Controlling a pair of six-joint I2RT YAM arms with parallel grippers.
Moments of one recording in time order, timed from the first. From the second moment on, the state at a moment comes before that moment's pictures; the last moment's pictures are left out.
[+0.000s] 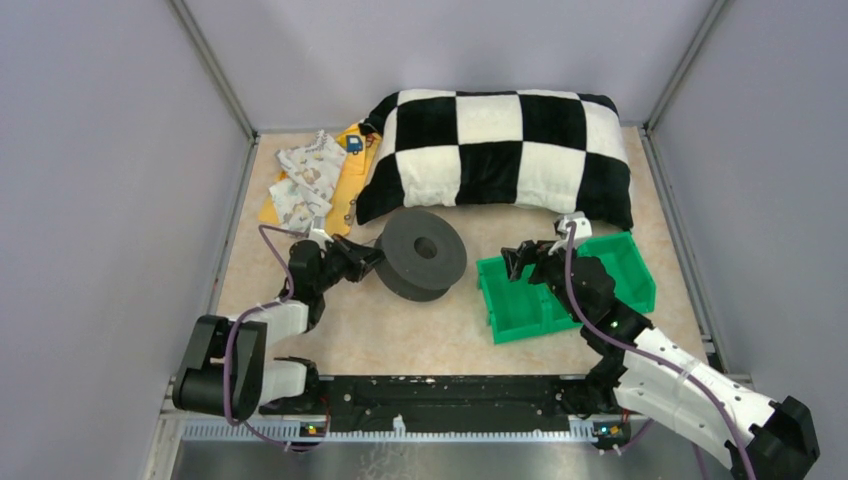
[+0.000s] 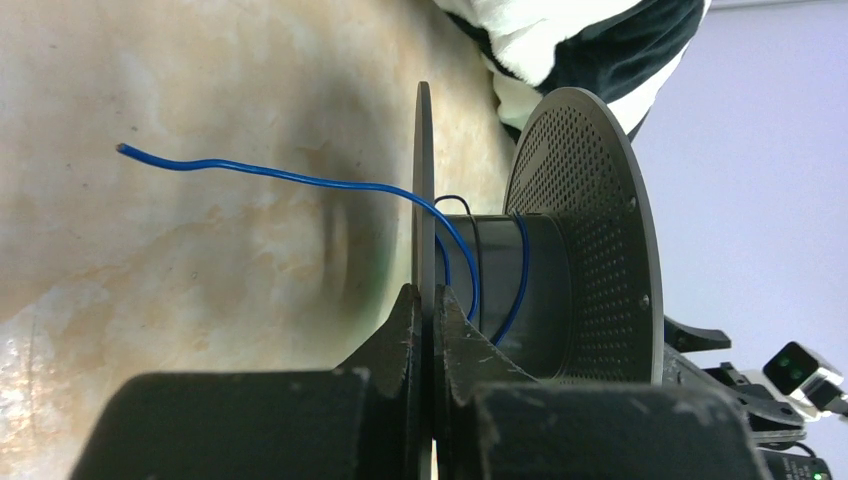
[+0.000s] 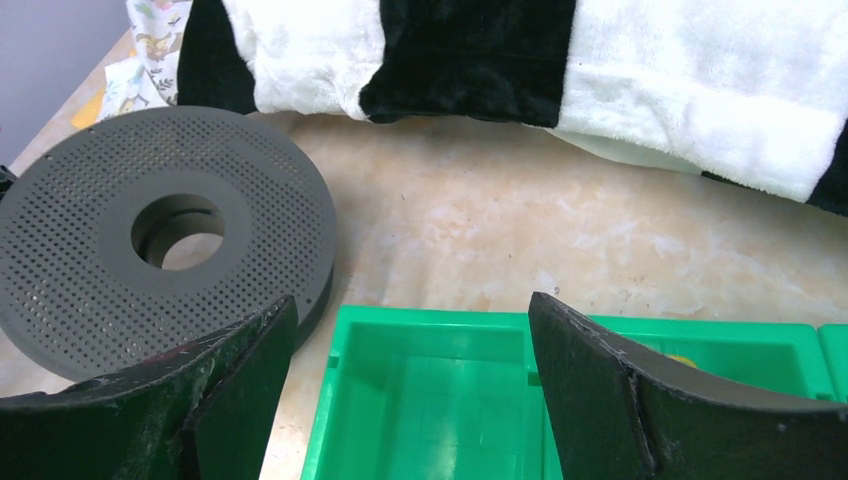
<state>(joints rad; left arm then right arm) -0.15 1.26 0.27 0.68 0.49 -1.17 0.70 0.68 0.39 0.12 0.32 0.30</state>
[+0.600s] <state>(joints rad) -0.13 1.22 0.39 0.46 0.63 -0.84 0.69 0.71 0.42 0.12 0.26 0.31</state>
